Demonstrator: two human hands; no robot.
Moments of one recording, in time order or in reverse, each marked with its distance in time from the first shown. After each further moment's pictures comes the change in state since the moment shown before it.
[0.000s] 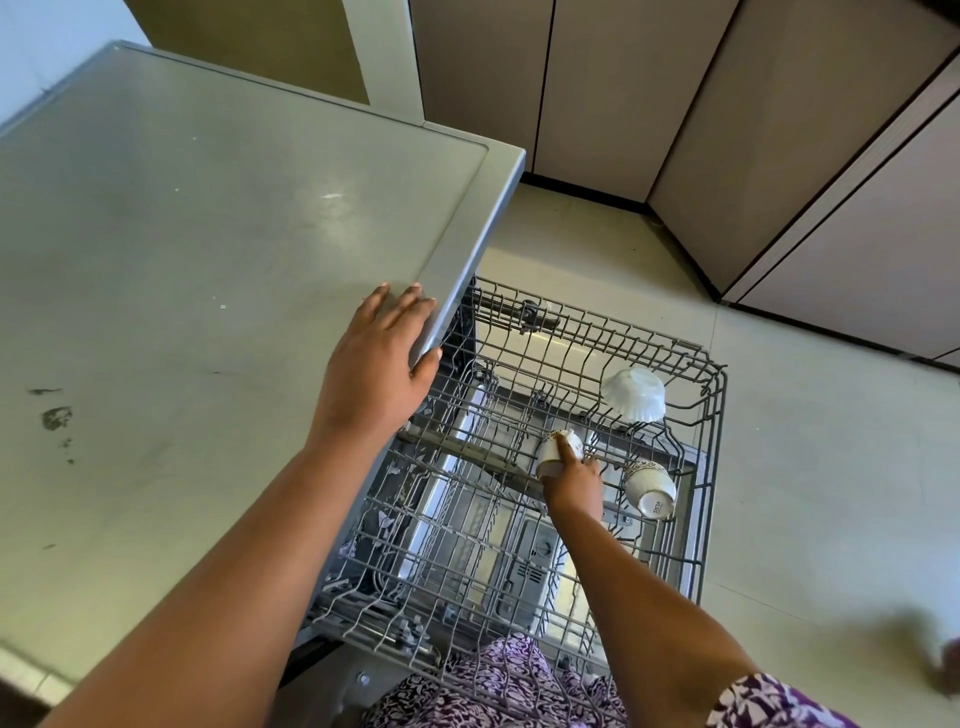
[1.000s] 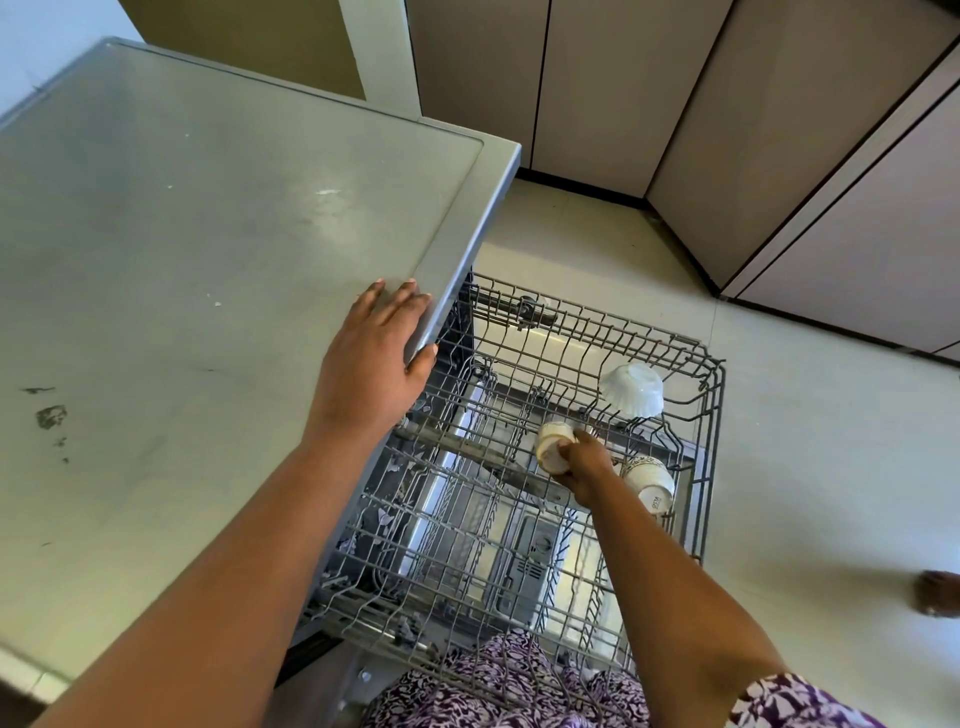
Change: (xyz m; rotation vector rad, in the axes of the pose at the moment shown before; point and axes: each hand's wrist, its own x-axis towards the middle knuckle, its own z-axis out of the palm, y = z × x) left_hand -0.001 0.003 -0.003 0.022 -0.023 -0.011; right_hand 0.032 -0.007 -0.030 1.038 -0.290 0.381
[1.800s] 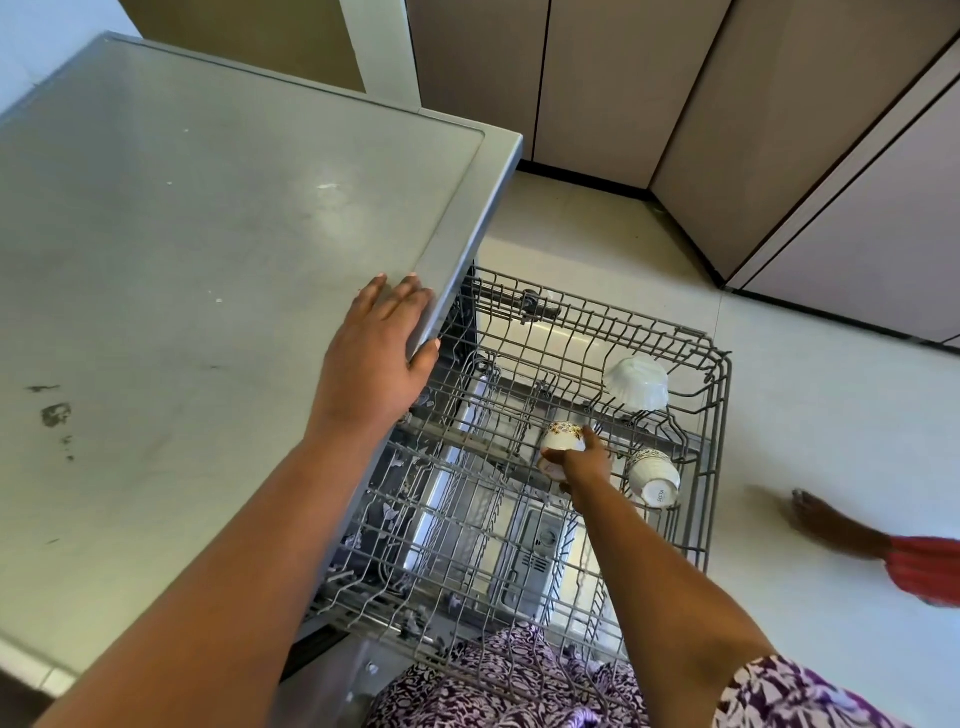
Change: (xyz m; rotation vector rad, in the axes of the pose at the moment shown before) left_hand -0.001 -0.001 0.000 -0.002 0.007 0.006; right_hand 0.008 0.026 0.001 -0.157 0.128 -0.141
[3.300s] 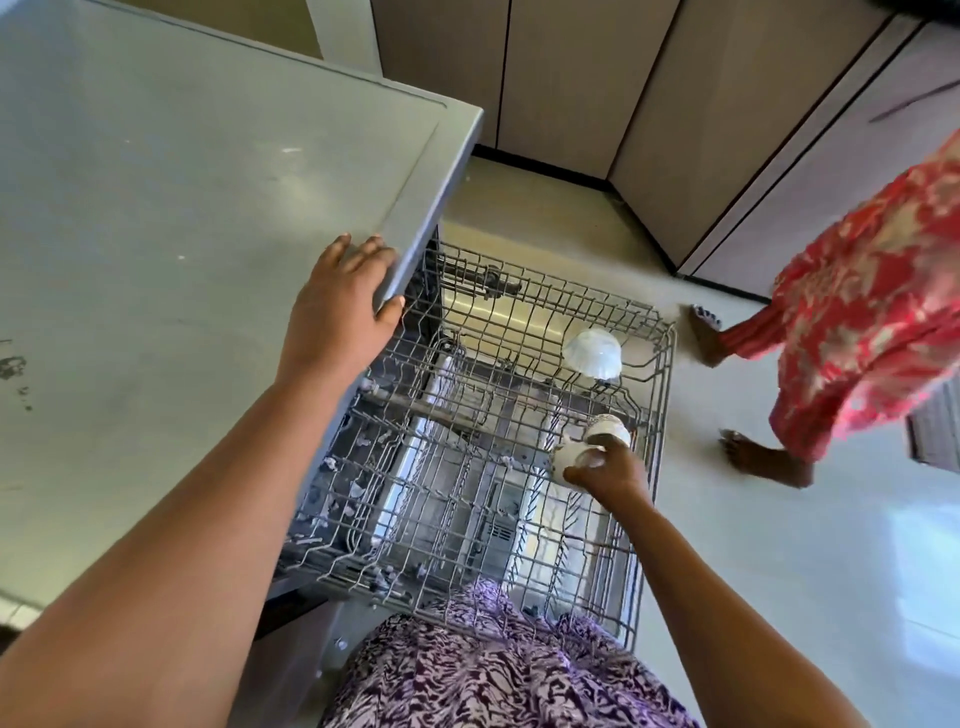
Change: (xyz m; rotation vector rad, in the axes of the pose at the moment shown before) left_hand 0.002 -0.003 0.005 -0.052 0.009 -0.015; right_hand -0.077 0.013 -0.102 -0.627 0.087 -0.283
